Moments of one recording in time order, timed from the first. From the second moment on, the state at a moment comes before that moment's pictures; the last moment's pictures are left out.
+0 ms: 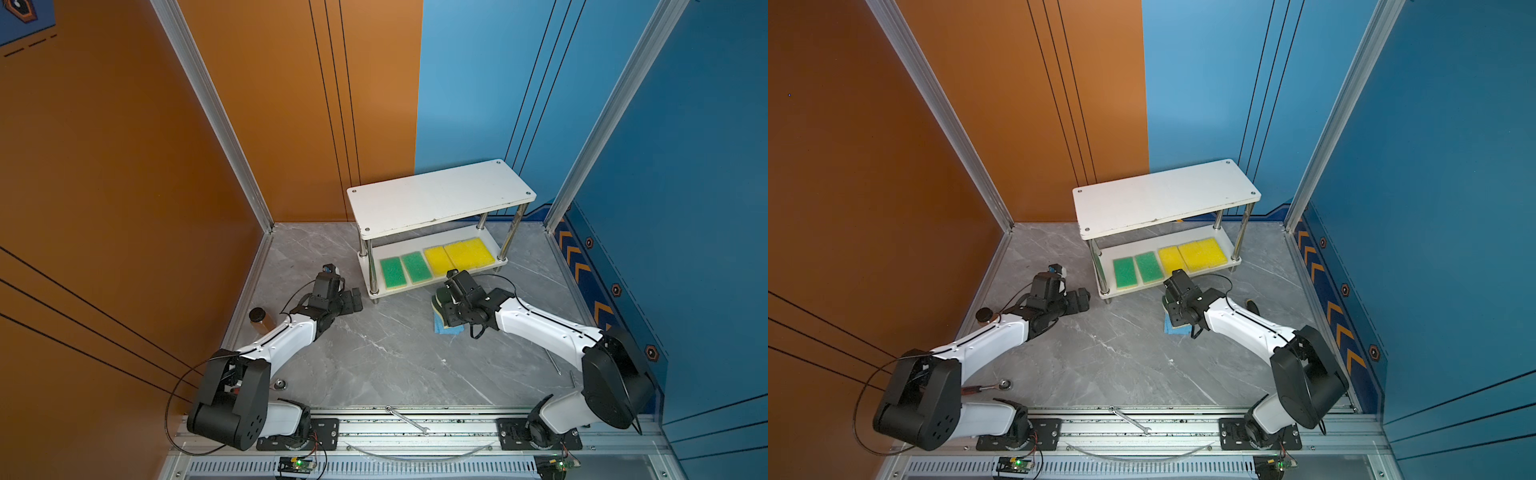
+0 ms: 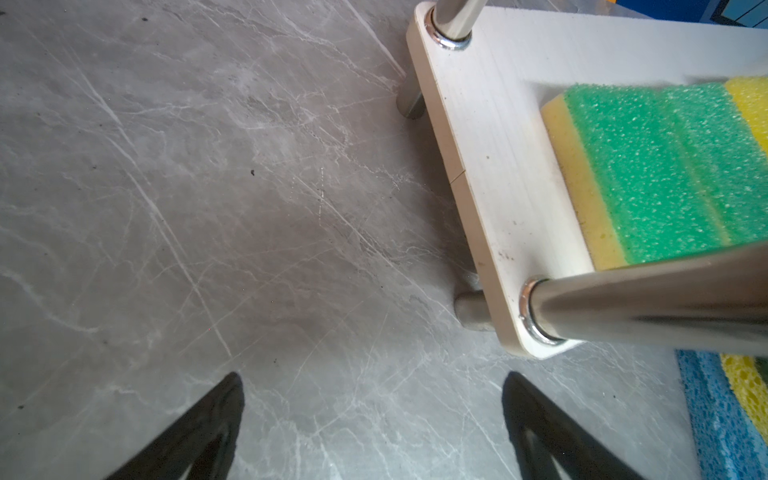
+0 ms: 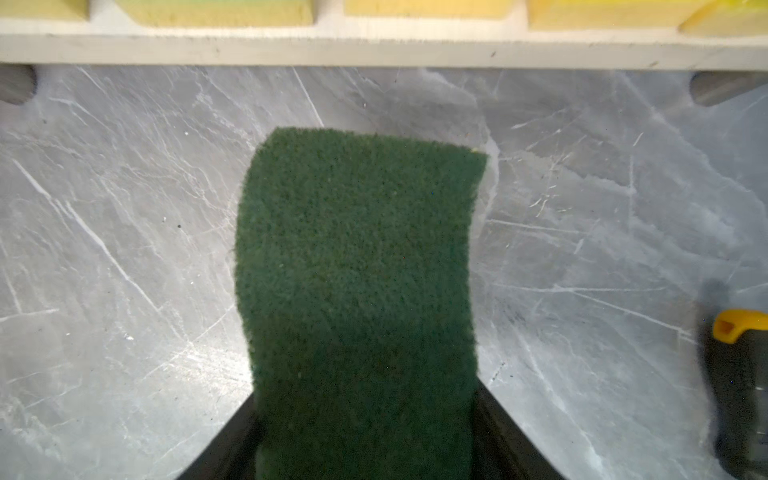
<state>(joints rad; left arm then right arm) -0.26 1.36 0.68 -0.10 -0.03 -0.41 0.63 1.49 0.99 -0.57 0.22 0.30</state>
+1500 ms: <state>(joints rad) -0.23 1.28 0.67 -0.08 0.02 -0.41 0.29 1.17 1.50 -0.96 0.10 0.03</state>
